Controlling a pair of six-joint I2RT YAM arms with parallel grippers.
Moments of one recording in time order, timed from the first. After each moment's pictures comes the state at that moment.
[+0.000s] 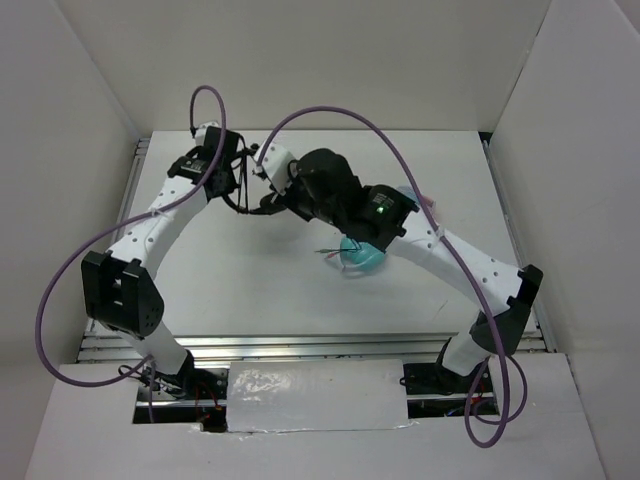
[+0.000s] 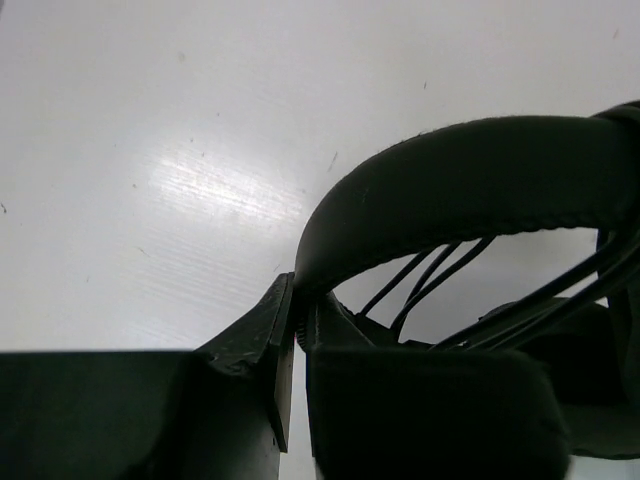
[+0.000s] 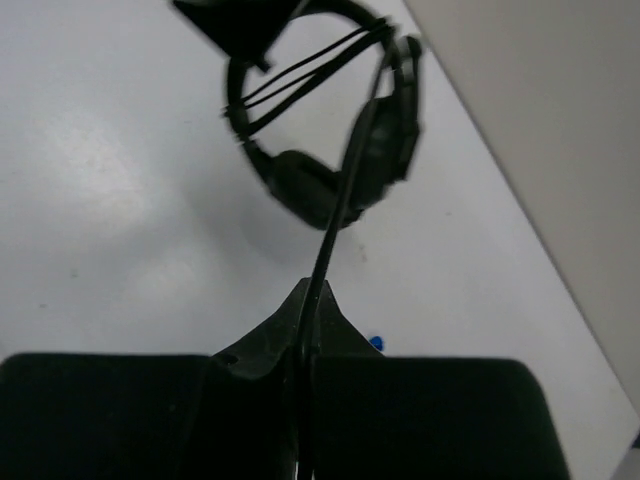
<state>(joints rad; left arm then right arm) -0.30 1.62 1.49 -0.73 -0.46 -0.49 0.96 1.58 1.81 -0.65 0.25 -0.38</state>
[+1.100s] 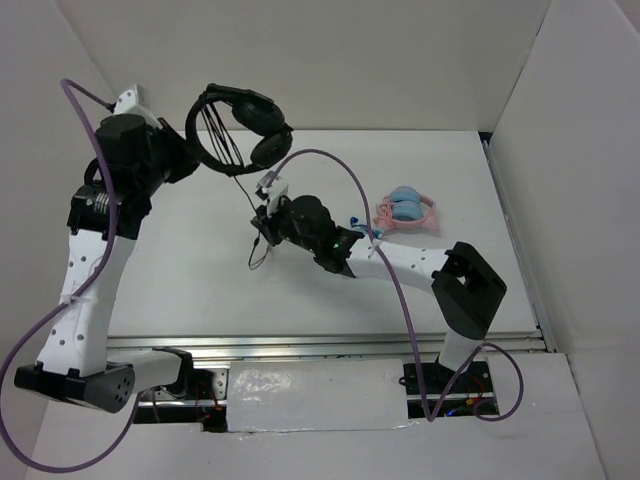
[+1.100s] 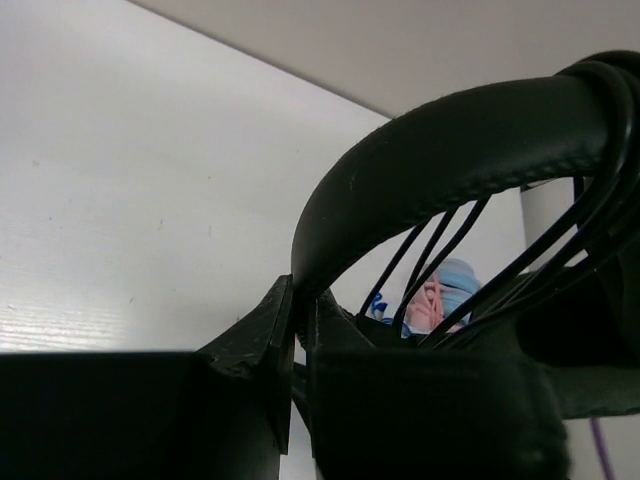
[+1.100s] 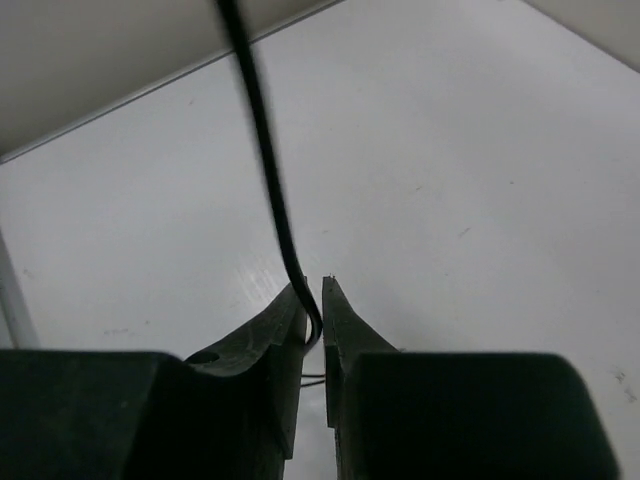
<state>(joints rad) -0.15 1.23 1.64 -0.75 -0.05 -0.59 0.95 1.73 1.23 0.33 -0.01 0.03</state>
